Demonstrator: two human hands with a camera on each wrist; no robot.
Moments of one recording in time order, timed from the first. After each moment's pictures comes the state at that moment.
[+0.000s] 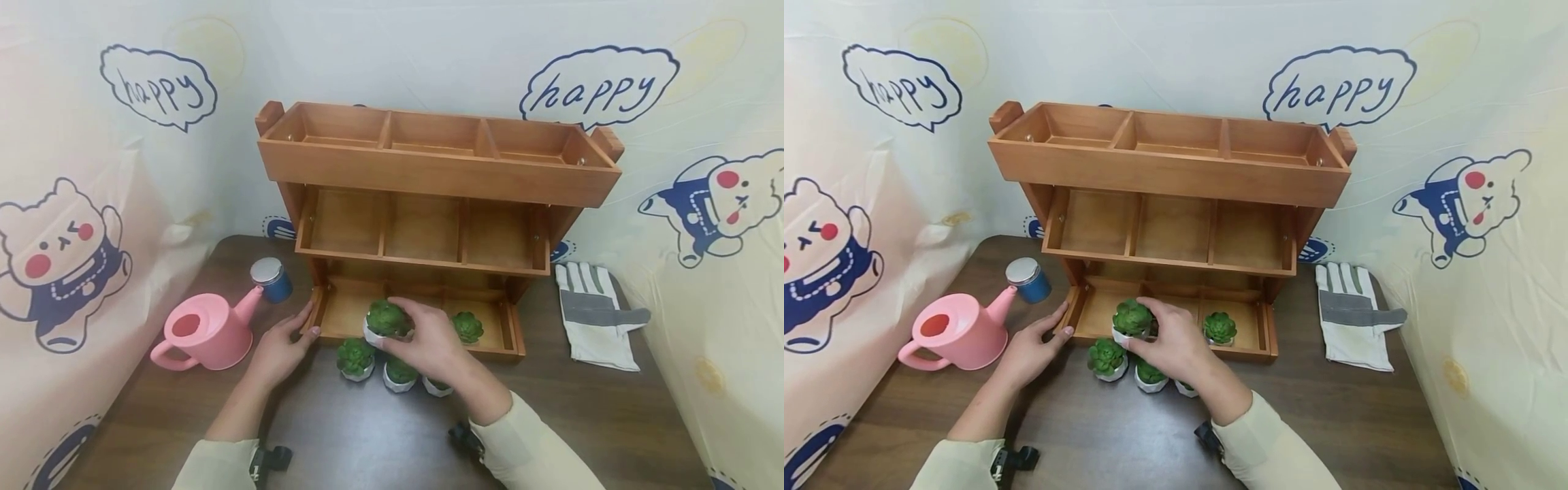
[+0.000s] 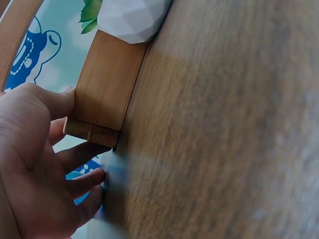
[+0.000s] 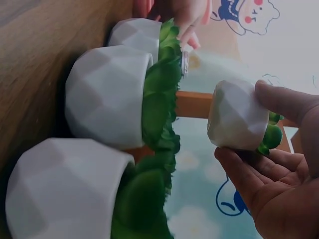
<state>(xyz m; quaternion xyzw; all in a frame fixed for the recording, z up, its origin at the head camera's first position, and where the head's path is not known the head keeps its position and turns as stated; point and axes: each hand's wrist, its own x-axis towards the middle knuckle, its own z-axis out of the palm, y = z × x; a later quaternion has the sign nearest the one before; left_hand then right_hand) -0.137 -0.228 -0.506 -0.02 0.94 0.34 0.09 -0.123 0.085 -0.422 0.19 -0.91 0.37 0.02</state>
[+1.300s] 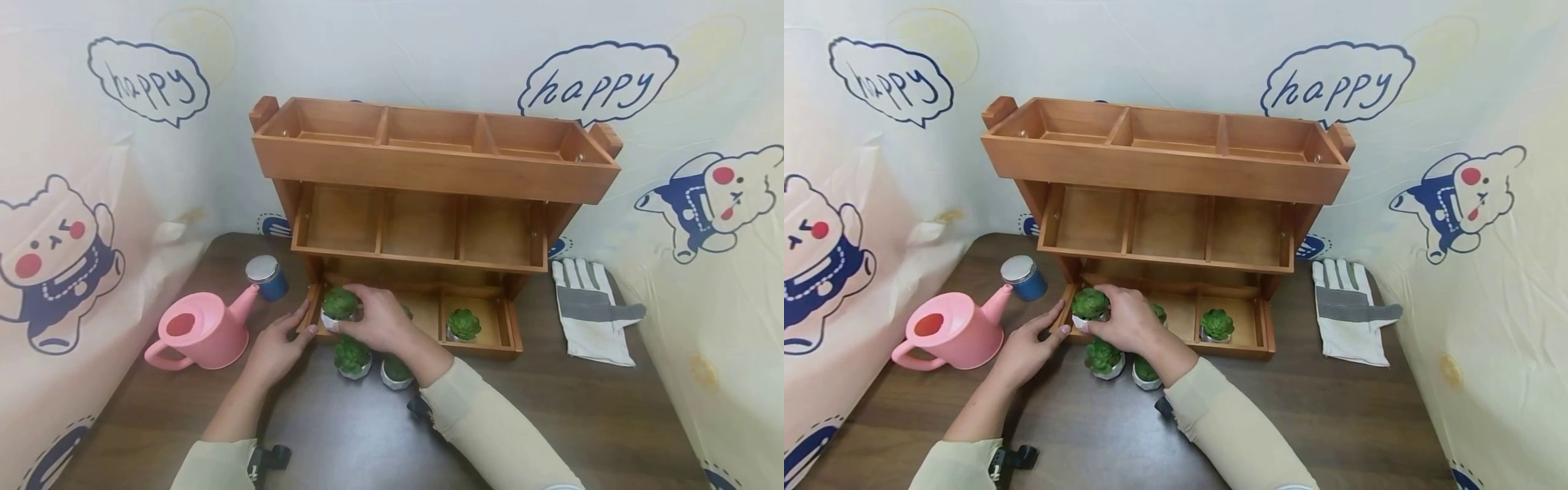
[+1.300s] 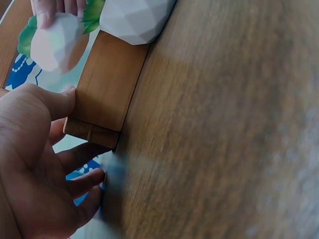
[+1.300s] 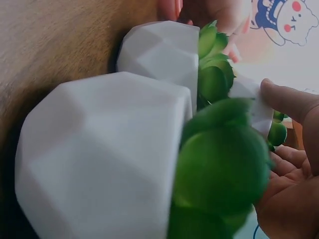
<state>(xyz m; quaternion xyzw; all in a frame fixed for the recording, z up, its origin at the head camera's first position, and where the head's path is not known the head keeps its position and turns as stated) -0.137 -0.229 -0.505 -0.03 0.93 0.35 0.09 -0.168 0.015 -0.437 0.22 -0.91 0.35 -0.05</state>
